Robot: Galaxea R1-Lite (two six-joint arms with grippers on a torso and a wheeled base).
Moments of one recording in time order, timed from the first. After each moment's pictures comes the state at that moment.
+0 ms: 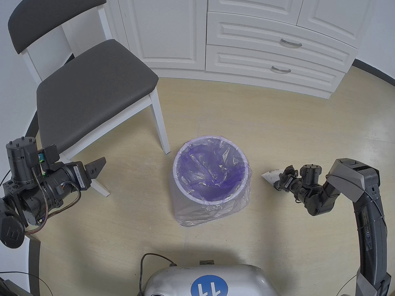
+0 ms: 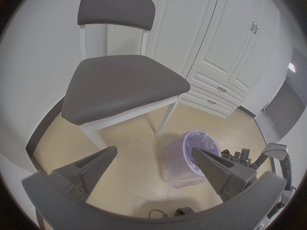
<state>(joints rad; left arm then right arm) -0.23 1.47 -0.45 -0.75 0.09 -0.27 0.04 2.70 -1.26 -1.03 -0.11 0.55</state>
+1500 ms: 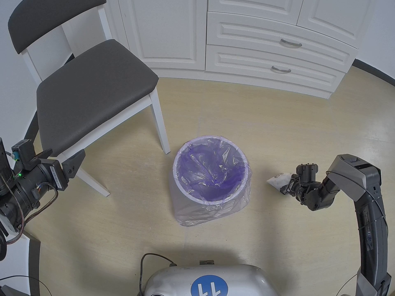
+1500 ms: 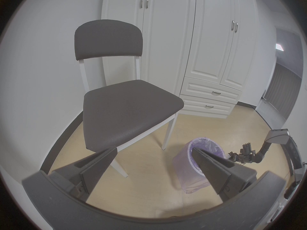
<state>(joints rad) -0.19 1.26 -0.40 -0.75 0.09 -0.07 0.06 2.67 -1.32 -0.79 -0.35 0.44</state>
